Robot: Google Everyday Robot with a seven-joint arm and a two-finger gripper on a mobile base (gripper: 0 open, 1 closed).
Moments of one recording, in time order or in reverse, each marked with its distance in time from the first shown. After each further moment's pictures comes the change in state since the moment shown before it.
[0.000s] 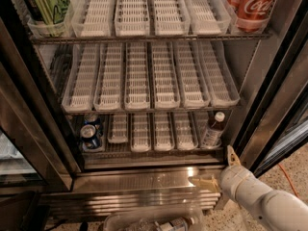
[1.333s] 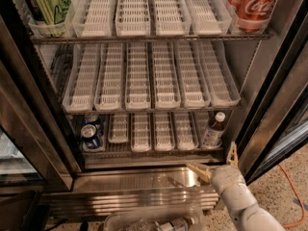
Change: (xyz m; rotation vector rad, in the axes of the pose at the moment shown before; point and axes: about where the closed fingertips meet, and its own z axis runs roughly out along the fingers) arm -0.007 -0.033 0.027 0.302 -0.280 0.077
